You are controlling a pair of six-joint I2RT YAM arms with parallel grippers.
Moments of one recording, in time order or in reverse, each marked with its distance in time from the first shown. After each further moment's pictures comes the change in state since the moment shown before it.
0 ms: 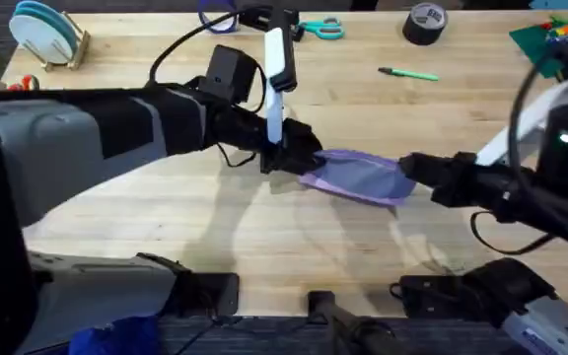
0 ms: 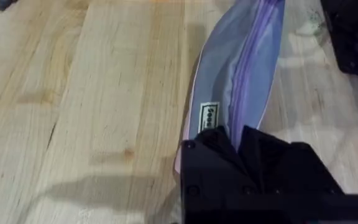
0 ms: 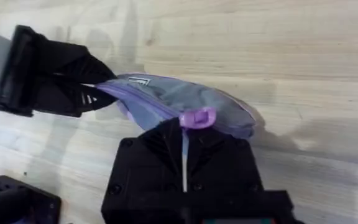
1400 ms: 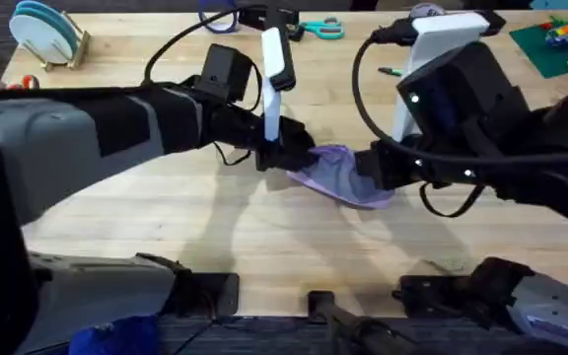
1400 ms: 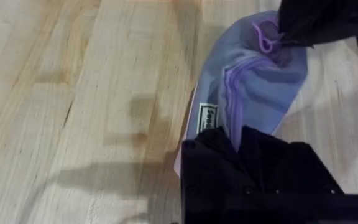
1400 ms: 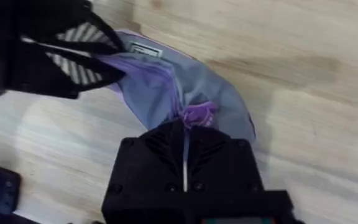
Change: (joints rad) left arm 0.020 0.000 0.000 -0.004 -0.058 0.000; right arm 0.389 0.523 0.290 -0.065 0.263 0.017
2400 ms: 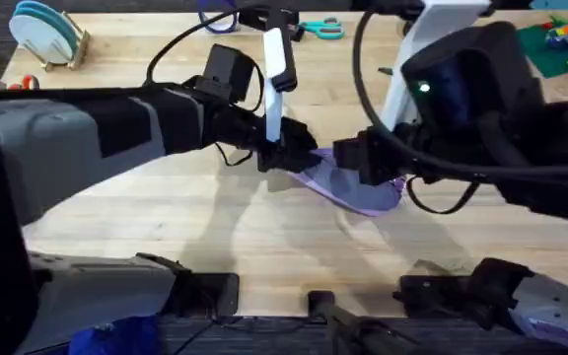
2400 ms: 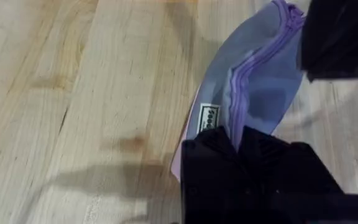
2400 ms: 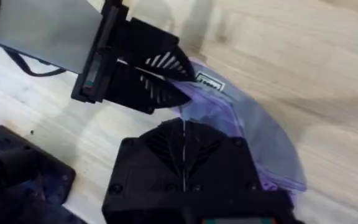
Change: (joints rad) left arm -0.008 0.000 0.000 0.002 0.009 0.000; right arm 0.062 -0.024 0.037 0.106 -0.064 0.006
